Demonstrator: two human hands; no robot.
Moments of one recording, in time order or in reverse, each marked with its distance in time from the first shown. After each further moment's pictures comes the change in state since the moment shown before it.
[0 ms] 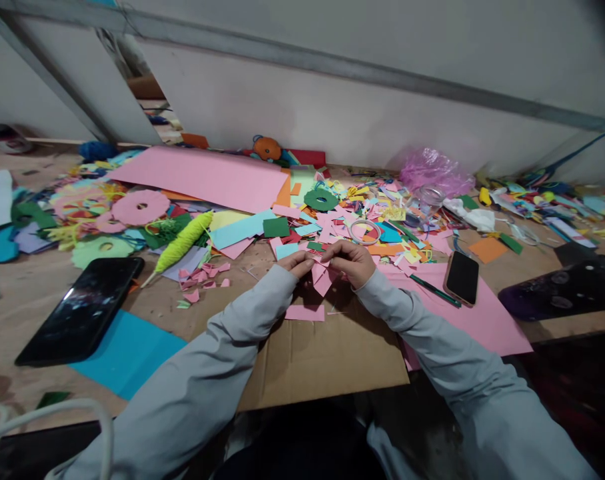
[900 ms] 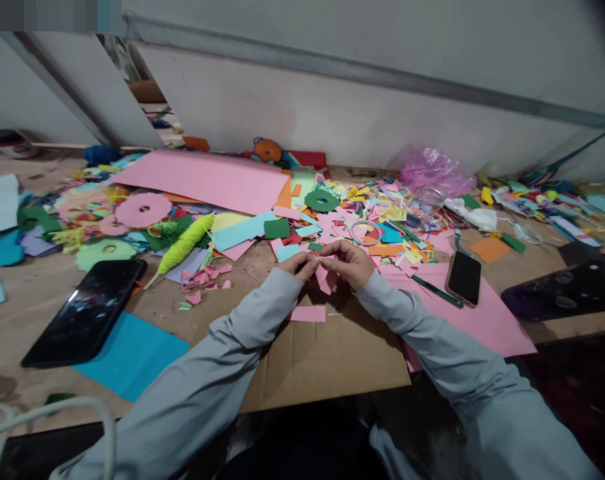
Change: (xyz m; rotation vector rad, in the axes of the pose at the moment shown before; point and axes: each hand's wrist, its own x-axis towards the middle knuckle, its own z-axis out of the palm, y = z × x) left_hand 0.004 -0.011 -0.001 0.300 0.057 0.168; right_hand -0.001 0.004 0.006 0.138 0.004 0.127
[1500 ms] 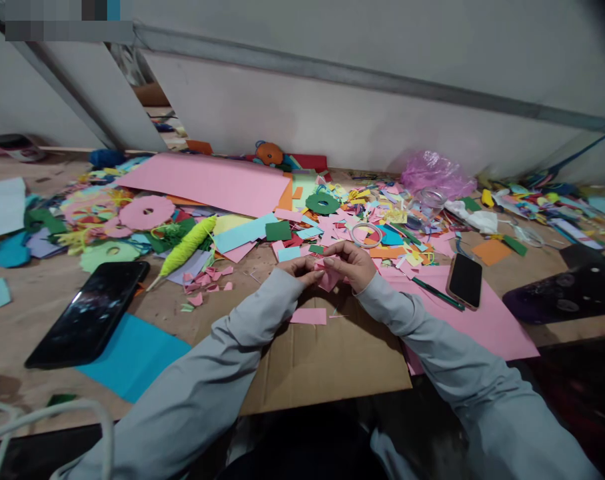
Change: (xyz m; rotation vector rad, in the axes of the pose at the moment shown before) left_hand 0.003 -0.003 -0.001 -0.302 -0.083 -0.144; right_hand 0.001 -0.002 -0.002 -0.036 0.020 -0.042
